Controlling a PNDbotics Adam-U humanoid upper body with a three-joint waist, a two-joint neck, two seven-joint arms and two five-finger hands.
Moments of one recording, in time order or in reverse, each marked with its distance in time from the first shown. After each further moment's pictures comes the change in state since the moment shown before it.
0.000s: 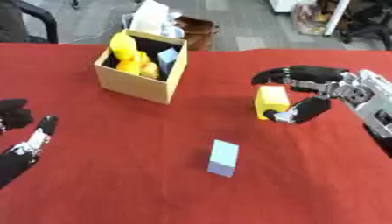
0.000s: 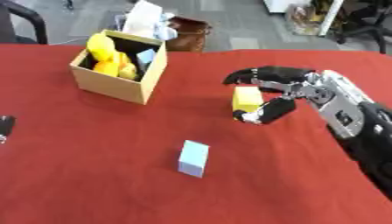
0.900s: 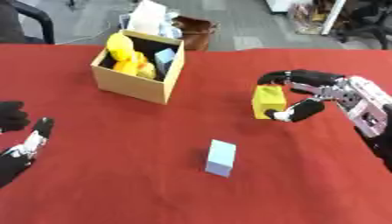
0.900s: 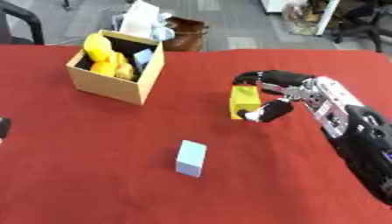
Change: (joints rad) left arm 0.001 -0.001 -0.001 0.000 0.000 0.001 -0.009; right arm -0.038 0.060 -0.049 0.197 0.148 -0.027 -0.097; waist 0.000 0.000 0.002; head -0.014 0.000
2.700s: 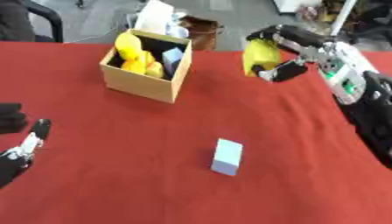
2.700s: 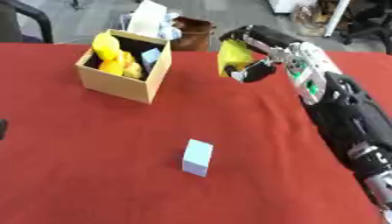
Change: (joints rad) left arm -0.016 -0.005 -0.020 0.000 0.009 -0.001 -0.018; right arm -0.279 0.150 -0.117 0.121 0.074 0.072 -0.138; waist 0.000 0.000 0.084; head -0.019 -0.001
